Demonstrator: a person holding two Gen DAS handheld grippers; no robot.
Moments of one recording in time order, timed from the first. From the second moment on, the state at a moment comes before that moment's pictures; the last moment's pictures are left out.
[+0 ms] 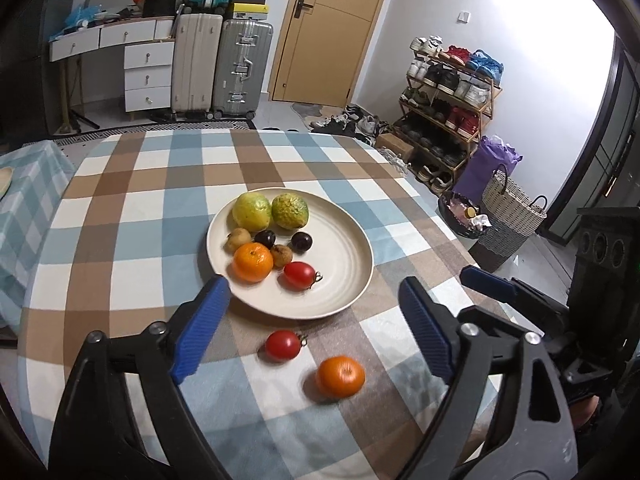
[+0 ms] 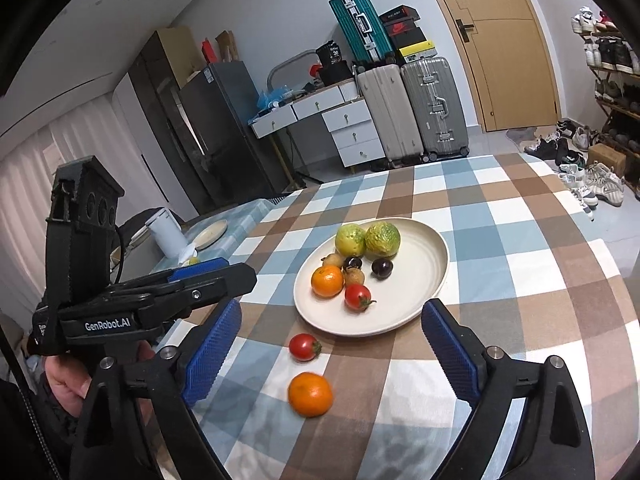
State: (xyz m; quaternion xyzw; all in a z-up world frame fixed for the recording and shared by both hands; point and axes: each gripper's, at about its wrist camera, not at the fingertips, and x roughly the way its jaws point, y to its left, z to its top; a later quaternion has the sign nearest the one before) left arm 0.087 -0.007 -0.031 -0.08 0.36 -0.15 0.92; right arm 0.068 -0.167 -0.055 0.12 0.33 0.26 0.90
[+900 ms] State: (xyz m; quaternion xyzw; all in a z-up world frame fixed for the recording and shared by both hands) left arm 0.052 0.031 -0.131 -0.11 0.39 -0.09 0.91; right arm 0.060 -0.133 -0.134 0.13 0.42 0.28 0.85
